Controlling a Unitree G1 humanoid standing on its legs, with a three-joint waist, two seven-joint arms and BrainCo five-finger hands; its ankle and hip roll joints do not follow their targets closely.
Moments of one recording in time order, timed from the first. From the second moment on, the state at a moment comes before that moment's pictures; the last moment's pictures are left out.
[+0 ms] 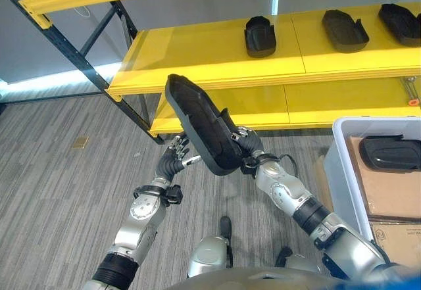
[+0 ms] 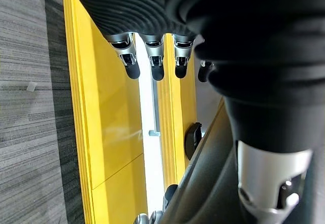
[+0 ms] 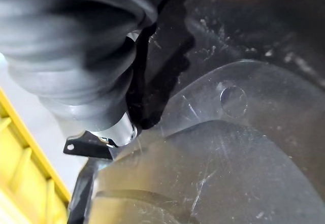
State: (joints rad) left arm 0.07 0.41 -0.23 0.08 -0.49 -0.12 0.05; right arm -0.45 -0.14 0.61 0.43 0.72 0.06 -0.36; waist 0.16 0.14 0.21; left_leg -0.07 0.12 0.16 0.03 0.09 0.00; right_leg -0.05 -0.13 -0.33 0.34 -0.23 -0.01
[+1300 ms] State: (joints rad) left arm -0.05 0.30 -0.35 0.15 -0.57 -0.11 0.00; right arm -0.30 -0.21 0.54 0.37 0.71 -0.07 -0.39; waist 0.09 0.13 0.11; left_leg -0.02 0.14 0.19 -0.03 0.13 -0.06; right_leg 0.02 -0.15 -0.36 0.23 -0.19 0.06
